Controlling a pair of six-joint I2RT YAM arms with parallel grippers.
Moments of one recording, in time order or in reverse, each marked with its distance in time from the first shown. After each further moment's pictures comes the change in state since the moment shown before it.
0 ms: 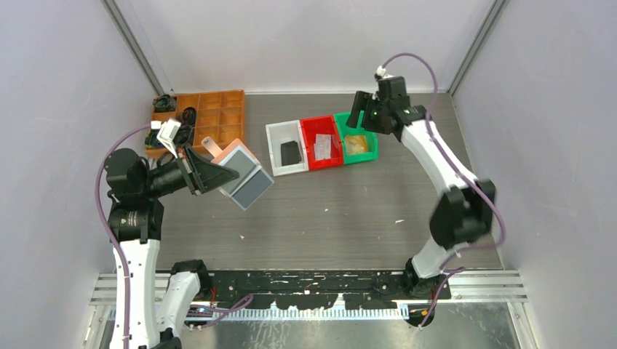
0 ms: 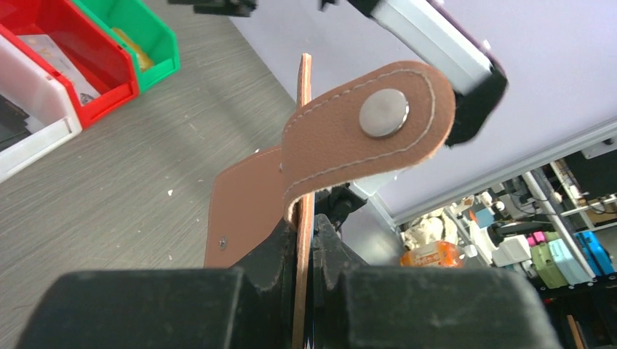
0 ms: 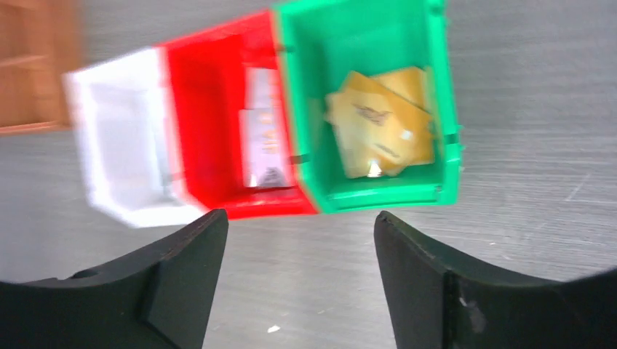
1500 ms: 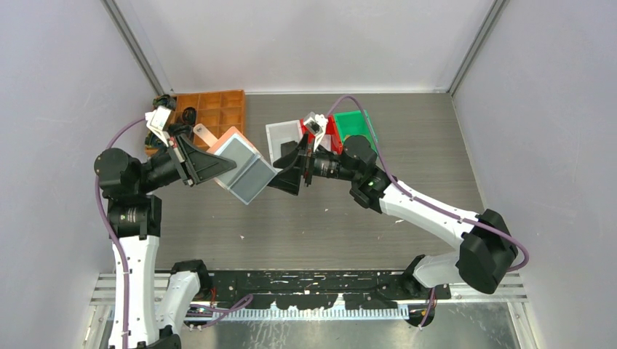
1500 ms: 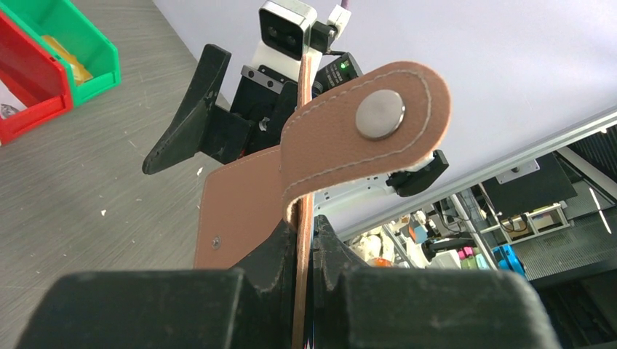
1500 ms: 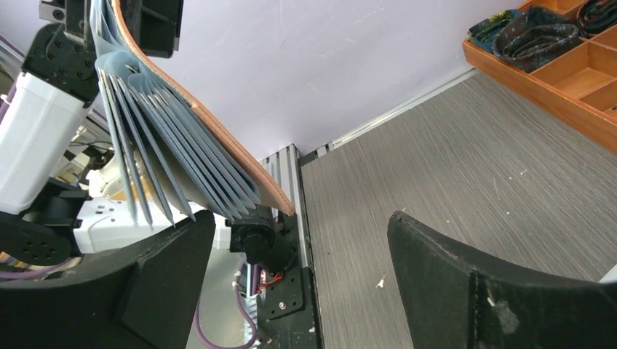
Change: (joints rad) left arm 0.000 0.028 0.017 0.293 0.025 -0.409; right arm 0.560 -0.433 -0.602 1.081 -0.546 0.209
